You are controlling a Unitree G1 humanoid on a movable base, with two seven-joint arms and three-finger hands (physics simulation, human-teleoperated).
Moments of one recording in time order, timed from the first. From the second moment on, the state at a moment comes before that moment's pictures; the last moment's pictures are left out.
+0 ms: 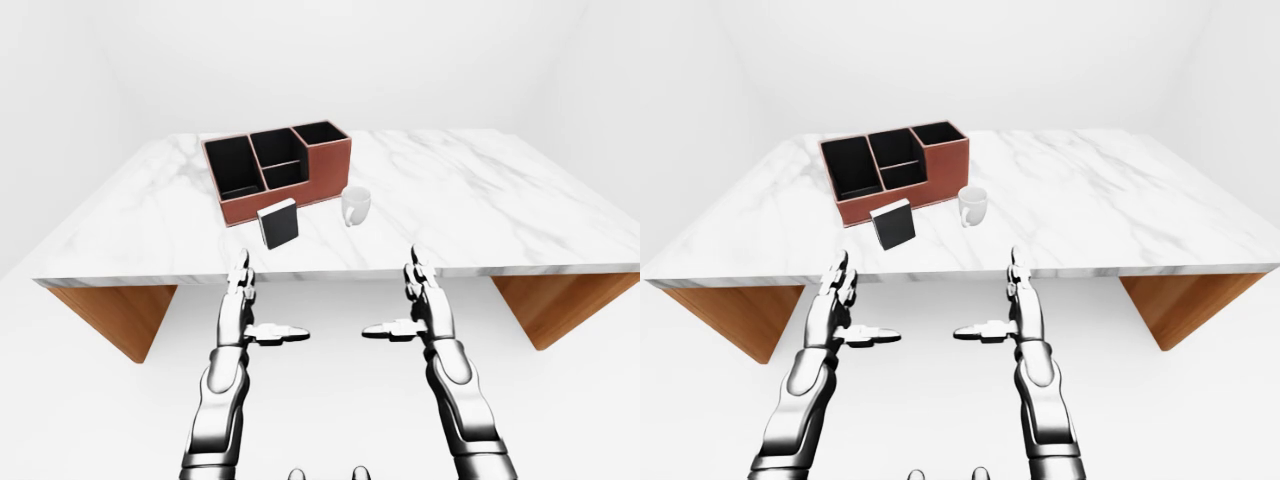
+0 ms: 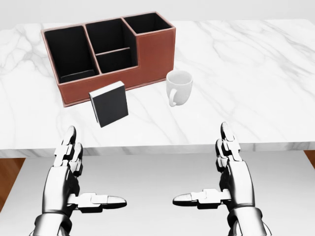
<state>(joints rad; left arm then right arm) 0.00 0.01 0.01 0.00 -0.01 0.00 -0.01 0.00 -0.01 -0.01 0.00 0.01 0.00 0.02</state>
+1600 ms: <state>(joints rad) 0.02 0.04 0.09 -0.44 -0.01 0.09 -0.08 0.05 -0.02 -0.05 -0.48 0.07 0.09 0.08</state>
